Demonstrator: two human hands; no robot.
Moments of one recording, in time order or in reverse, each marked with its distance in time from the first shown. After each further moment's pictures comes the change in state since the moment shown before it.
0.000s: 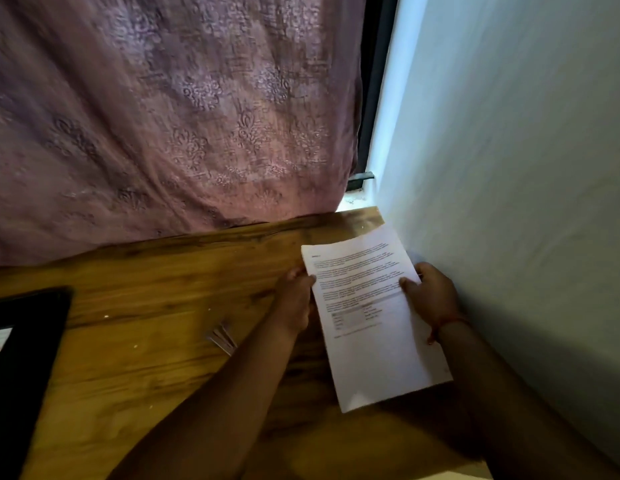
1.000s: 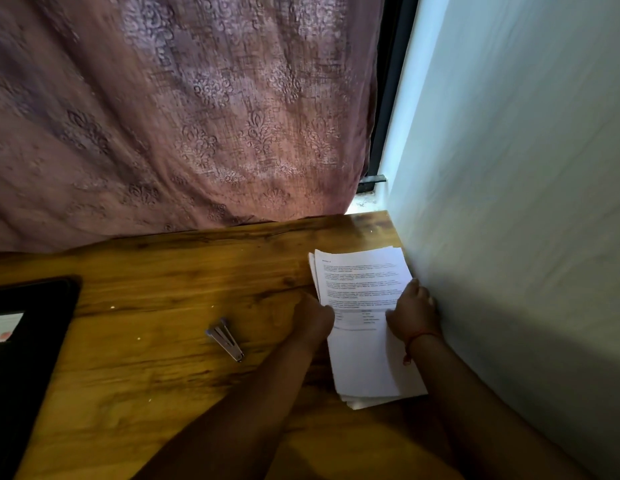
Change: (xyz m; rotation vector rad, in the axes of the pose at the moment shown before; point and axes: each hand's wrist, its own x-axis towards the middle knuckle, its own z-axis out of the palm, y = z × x) left_hand 0.016 -0.052 0.006 0.584 0.063 0.141; right_hand 0.006 0.013 0.056 -0.449 -0.103 0.075
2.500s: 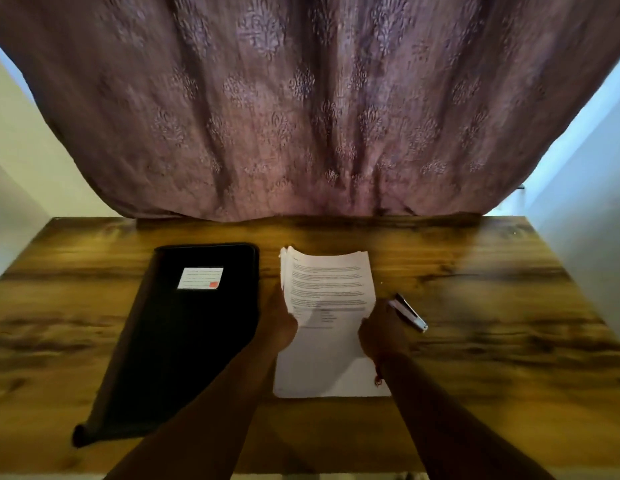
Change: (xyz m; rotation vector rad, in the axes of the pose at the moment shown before) left_hand -0.057 -0.170 -0.383 0.140 0.266 0.178; right_hand -0.232 -0.304 0.162 0.195 -0.103 -0.156
